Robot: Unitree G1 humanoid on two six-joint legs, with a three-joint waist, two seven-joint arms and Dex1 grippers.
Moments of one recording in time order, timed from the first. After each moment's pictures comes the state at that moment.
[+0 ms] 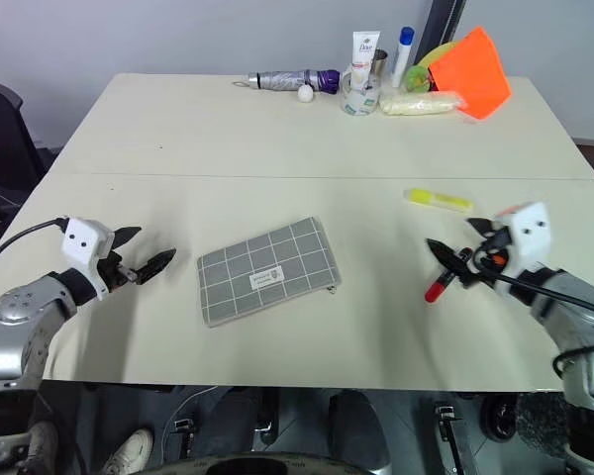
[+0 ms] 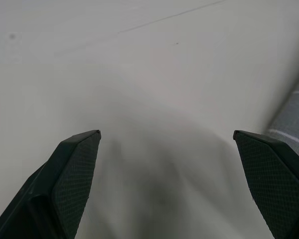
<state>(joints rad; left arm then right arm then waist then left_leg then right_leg) -0.02 0.65 0.25 -0.09 -0.31 0.23 -0.72 -0.04 -0.72 -0.35 -0.31 0.49 0.58 0.68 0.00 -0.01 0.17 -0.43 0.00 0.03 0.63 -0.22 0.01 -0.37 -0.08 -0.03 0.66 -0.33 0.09</state>
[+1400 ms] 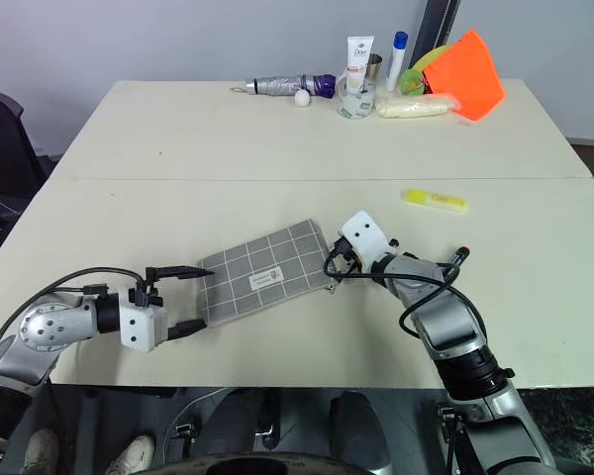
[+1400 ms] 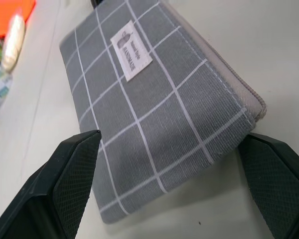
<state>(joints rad) -0.07 0.83 -0.10 0.10 0.07 -0.74 -0.91 -0.33 -0.47 0.22 -0.20 0.10 0.71 0.48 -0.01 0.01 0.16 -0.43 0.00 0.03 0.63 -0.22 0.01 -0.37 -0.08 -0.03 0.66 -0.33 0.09</state>
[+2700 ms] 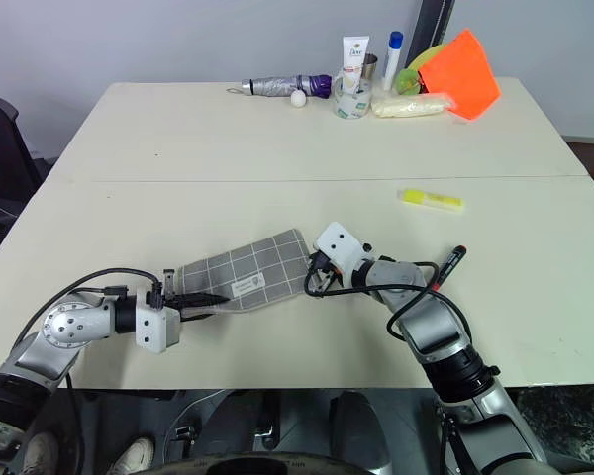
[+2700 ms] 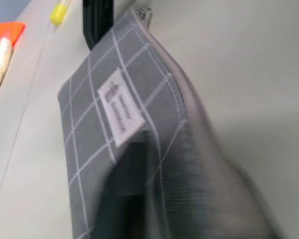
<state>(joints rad) -0.12 0.80 -0.20 0.16 -0.01 -0.76 -0.91 -0.35 -0.45 0.30 -0.21 0.08 0.67 0.60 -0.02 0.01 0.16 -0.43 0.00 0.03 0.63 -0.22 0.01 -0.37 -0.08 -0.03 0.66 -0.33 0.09</state>
